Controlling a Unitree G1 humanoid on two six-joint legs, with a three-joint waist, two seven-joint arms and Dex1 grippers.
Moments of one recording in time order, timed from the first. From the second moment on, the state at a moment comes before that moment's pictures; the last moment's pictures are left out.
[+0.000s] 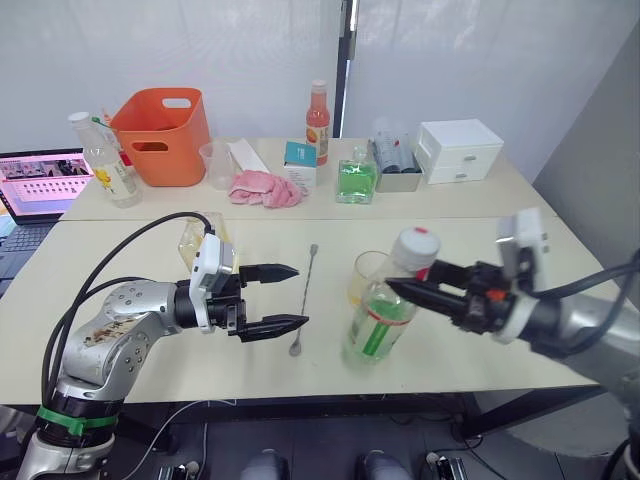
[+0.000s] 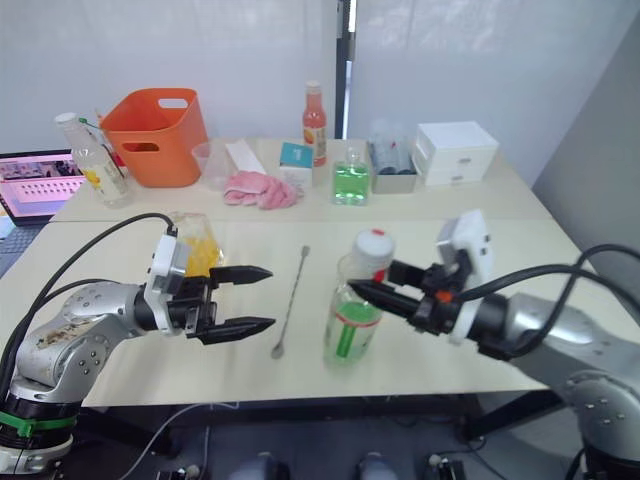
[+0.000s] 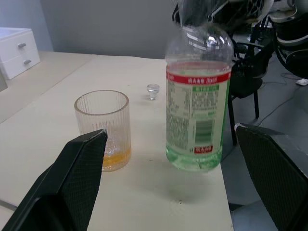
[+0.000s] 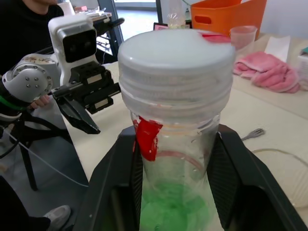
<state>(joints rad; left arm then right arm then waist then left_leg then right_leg) -0.35 0.70 0.05 -0.30 -0.69 0.48 -1.14 -0.27 -0.76 -0.25 -0.75 1.16 0.90 0.45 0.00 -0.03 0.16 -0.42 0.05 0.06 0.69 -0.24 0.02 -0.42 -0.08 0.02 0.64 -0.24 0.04</state>
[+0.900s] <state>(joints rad) -0.35 0.70 0.04 -0.29 -0.63 0.42 -1.19 -0.11 -0.69 -0.05 -0.74 0.71 0.64 0.55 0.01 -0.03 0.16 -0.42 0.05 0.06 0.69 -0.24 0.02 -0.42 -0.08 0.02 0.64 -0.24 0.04</state>
